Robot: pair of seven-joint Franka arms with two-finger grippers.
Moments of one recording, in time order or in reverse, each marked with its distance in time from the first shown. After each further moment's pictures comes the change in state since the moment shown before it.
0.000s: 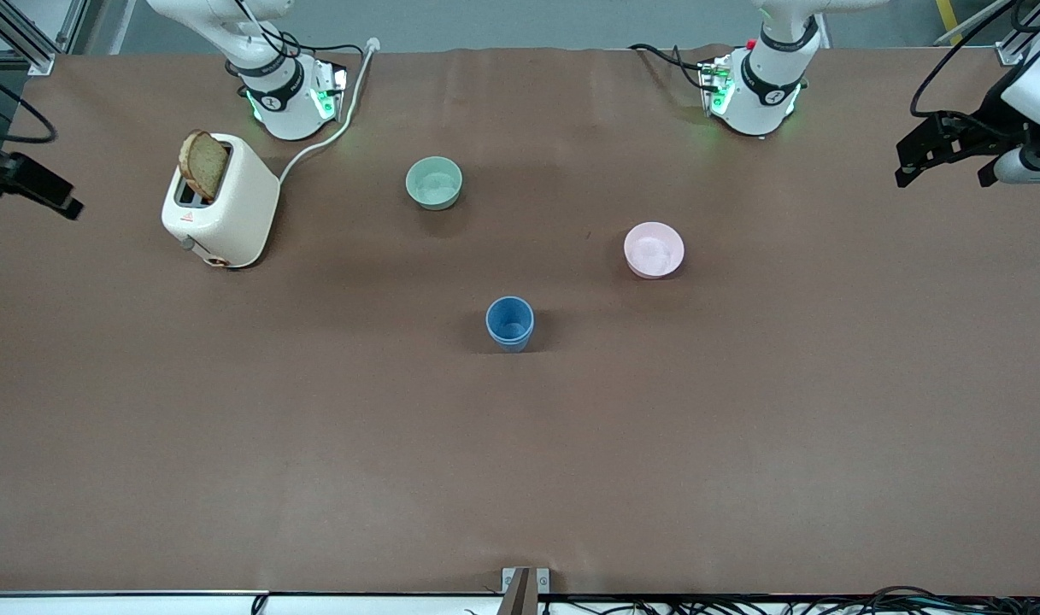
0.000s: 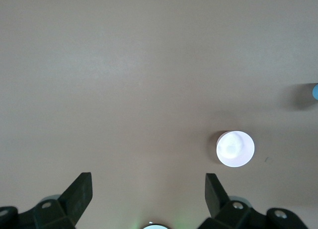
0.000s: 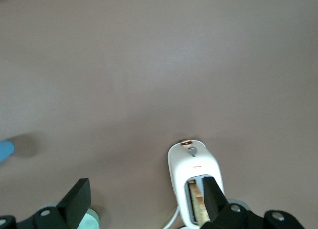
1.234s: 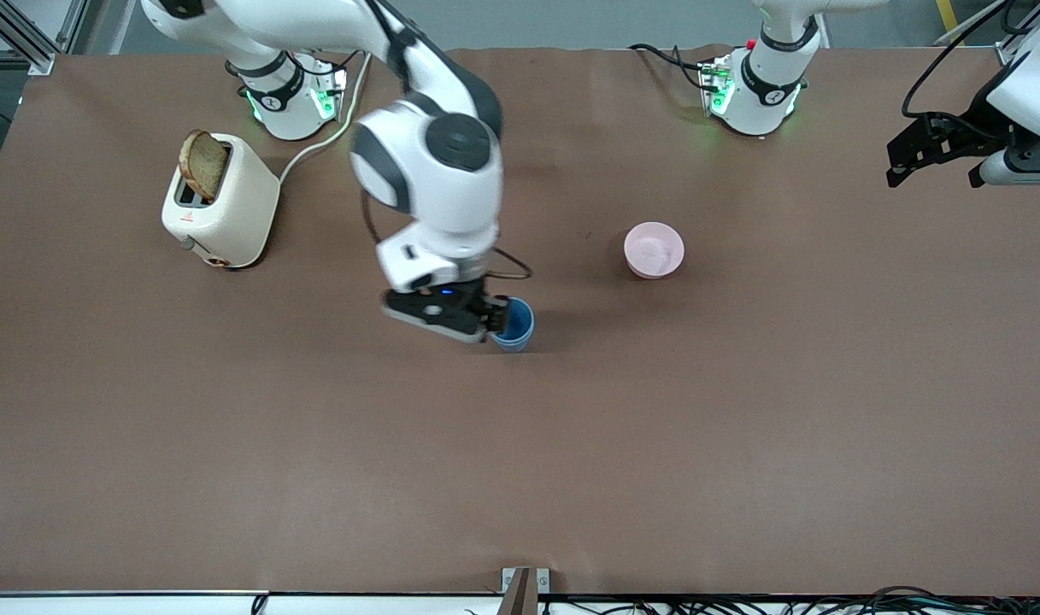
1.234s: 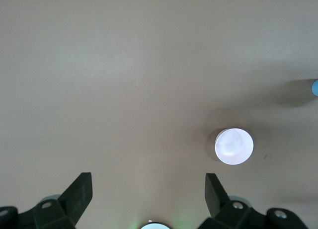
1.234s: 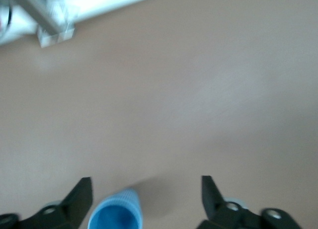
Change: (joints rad) left arm -0.008 0.000 -0.010 -0.012 0.000 0.000 -0.005; right arm 0.633 0.511 0.061 0.178 -0.275 0.475 0.892
